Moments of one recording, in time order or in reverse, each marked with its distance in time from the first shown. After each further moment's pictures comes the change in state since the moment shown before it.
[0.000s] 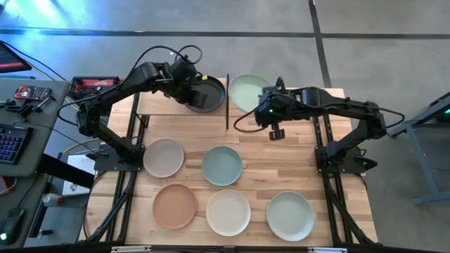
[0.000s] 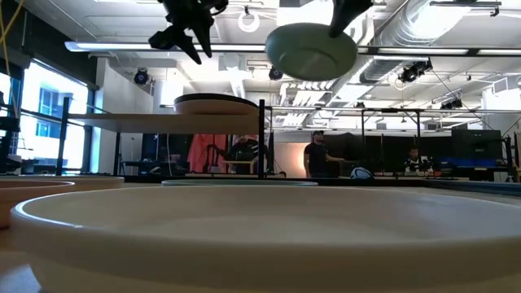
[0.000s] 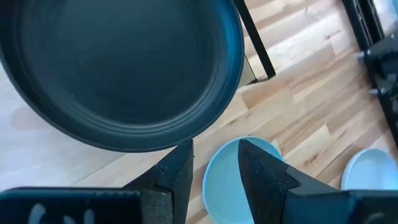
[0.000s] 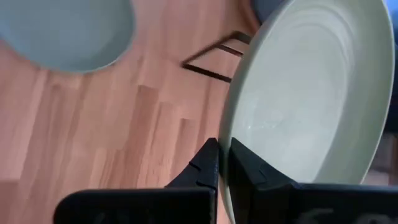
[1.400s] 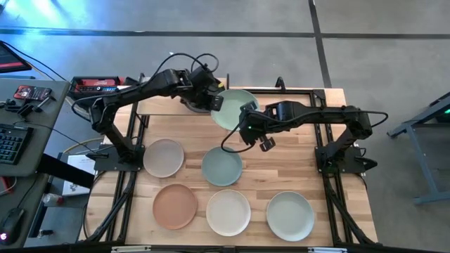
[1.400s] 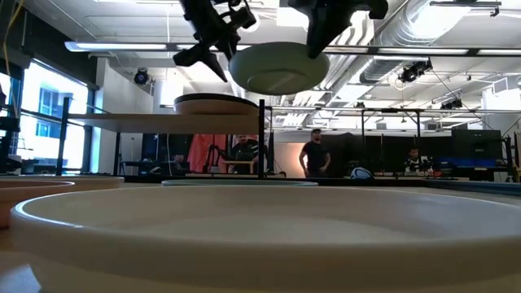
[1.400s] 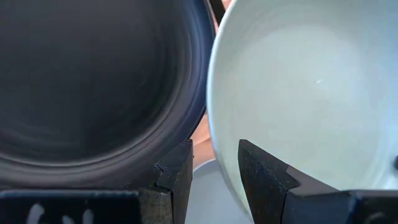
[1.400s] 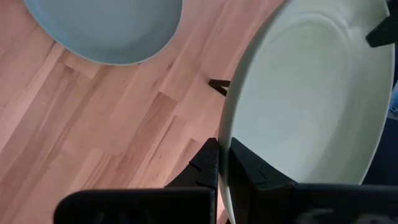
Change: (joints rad) left arm -0.063 0.146 0.000 0.155 -0.014 -0.129; right arm 0.079 0.164 0.000 0.072 -0.002 -0.212
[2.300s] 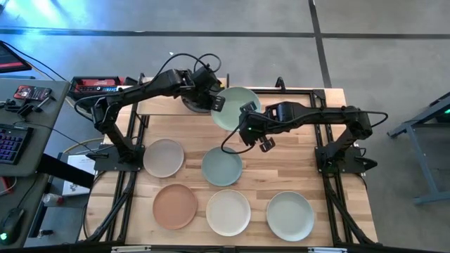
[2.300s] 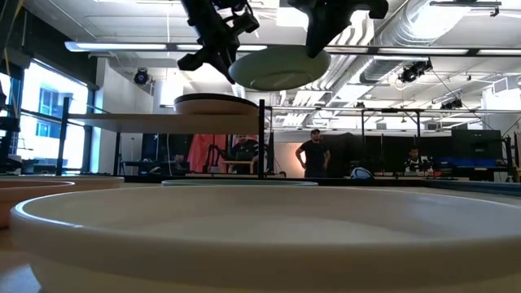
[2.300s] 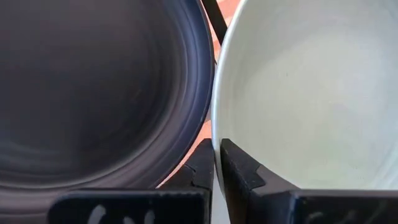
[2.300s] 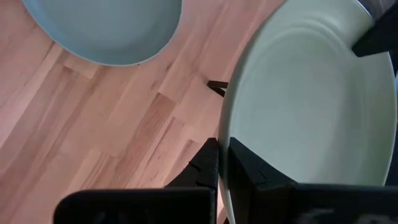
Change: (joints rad) left arm -0.002 0.026 0.000 0.012 0.005 0.051; right arm 0.002 0.000 0.000 -0.001 0.018 -0.001
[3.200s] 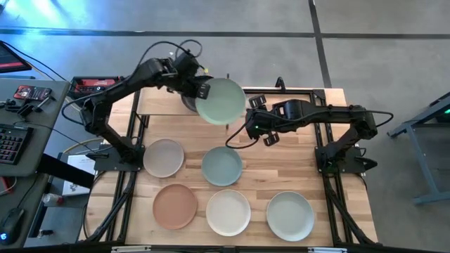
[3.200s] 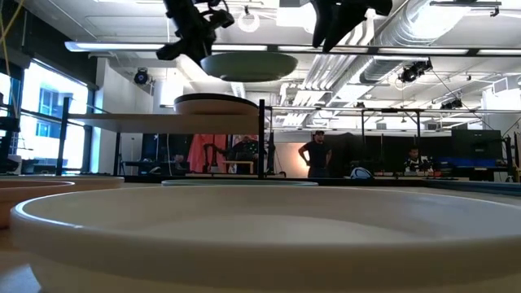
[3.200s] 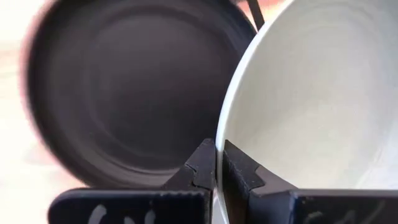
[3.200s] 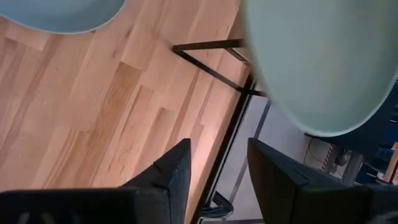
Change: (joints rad) left arm 0.144 -0.117 -0.001 -0.095 -0.025 0.065; right arm 0.013 -0.056 -0.001 -0.053 0.168 0.079
